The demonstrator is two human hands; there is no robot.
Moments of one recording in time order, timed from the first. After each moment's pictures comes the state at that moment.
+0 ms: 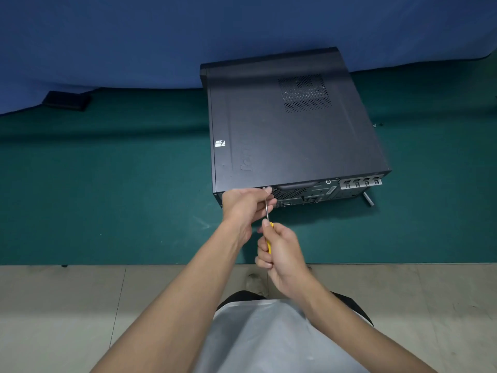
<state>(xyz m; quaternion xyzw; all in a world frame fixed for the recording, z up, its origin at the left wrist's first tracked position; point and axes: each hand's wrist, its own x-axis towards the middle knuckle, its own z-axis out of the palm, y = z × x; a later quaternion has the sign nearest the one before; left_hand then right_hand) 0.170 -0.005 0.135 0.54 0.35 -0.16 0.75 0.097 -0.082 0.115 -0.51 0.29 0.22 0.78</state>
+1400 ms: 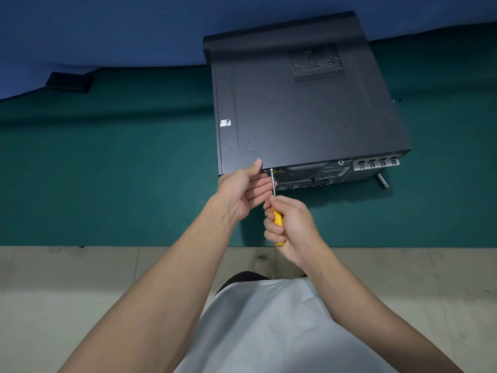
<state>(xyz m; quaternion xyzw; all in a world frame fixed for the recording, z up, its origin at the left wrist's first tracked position) 0.180 0.017 0.138 0.51 0.40 -0.24 0.72 0.120 -0.089 0.123 -0.45 0.29 0.25 0.81</state>
